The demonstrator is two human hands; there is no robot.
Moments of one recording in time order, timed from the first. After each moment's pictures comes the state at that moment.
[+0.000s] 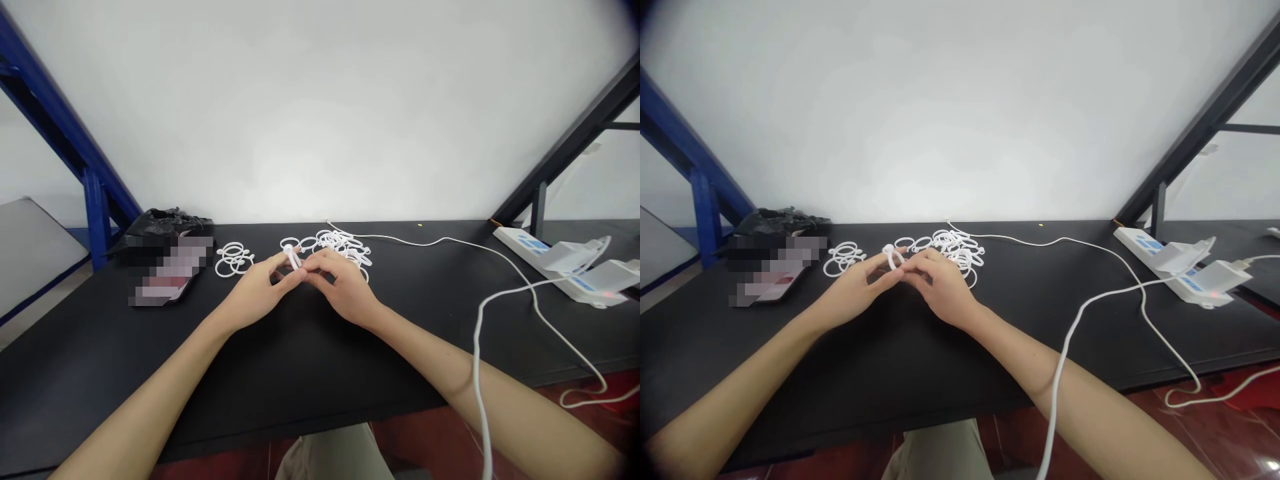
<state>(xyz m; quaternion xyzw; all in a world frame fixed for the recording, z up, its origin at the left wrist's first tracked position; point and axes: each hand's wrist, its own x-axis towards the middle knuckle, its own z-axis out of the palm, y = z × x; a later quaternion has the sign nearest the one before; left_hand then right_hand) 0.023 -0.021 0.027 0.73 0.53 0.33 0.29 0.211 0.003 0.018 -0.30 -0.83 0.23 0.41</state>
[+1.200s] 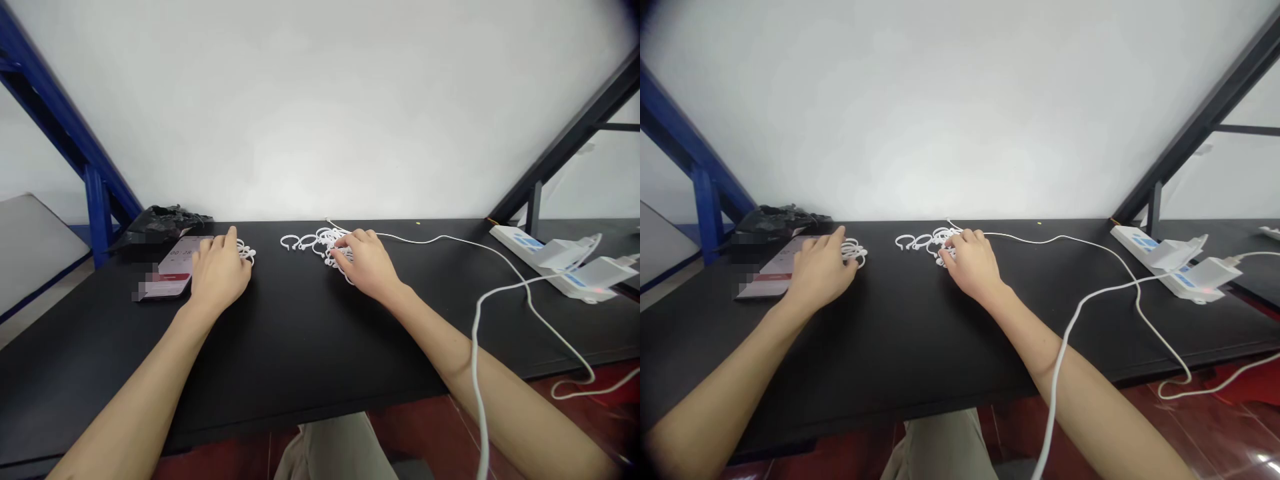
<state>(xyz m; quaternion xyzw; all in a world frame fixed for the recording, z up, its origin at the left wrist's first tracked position) -0.019 -0.005 0.014 0.64 0.73 0.20 -0.09 0.246 0.031 0.024 -0.52 -0.81 -0.05 0.26</state>
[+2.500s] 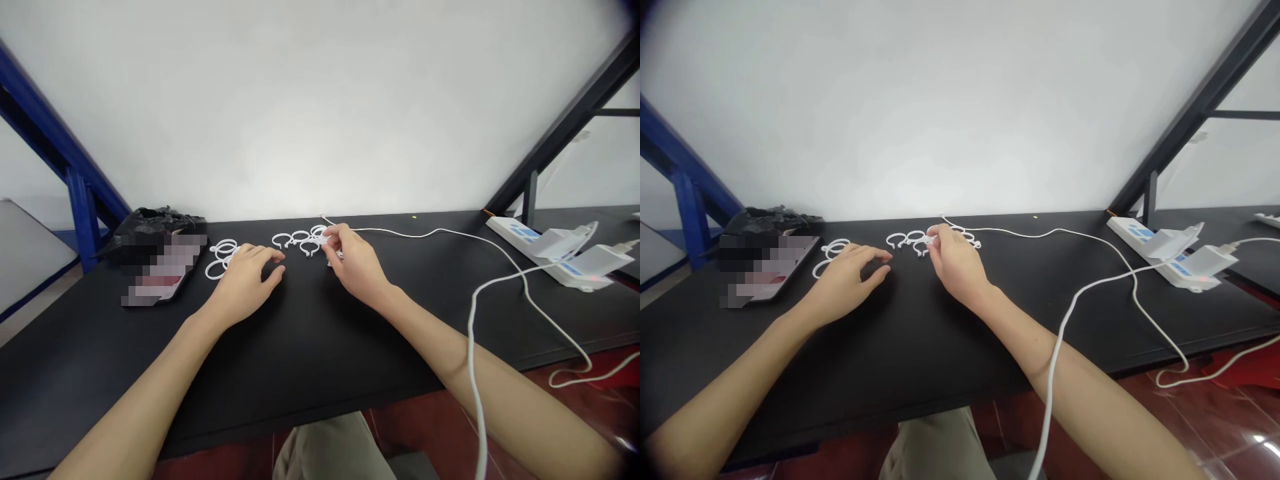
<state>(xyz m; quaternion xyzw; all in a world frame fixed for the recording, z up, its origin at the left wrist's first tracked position) 0.009 -0.011 0.012 0.78 0.56 0.27 0.04 0.231 0.018 0.025 -0.46 -0.81 0.04 0.36</state>
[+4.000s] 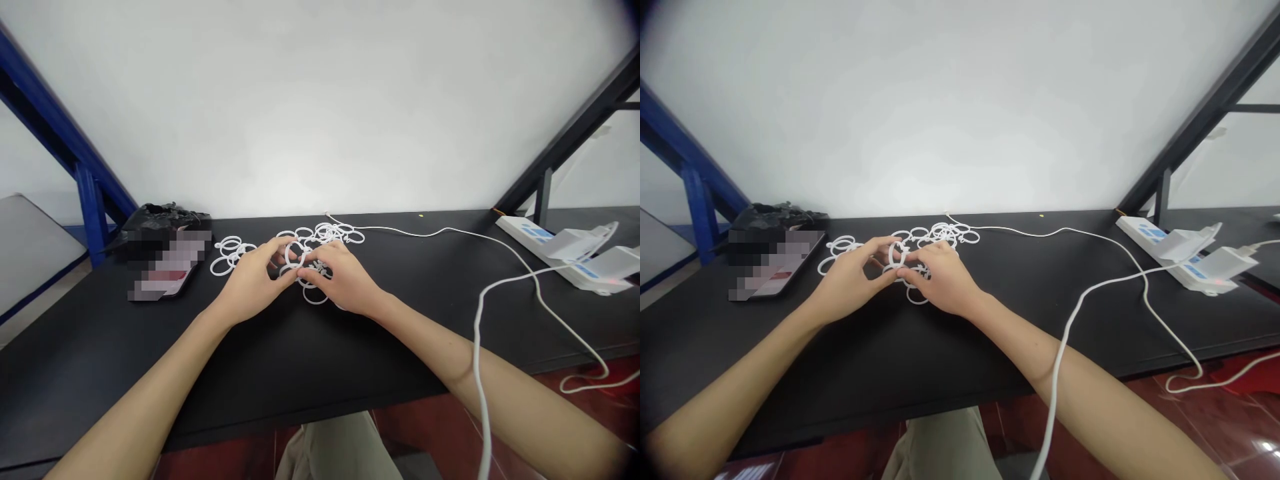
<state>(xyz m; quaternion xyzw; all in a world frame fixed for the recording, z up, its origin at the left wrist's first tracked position) 0.020 -0.021 0.025 0.75 0.54 0.34 0.17 0.216 0.007 0.016 -0.37 -0.86 0.16 0.32</state>
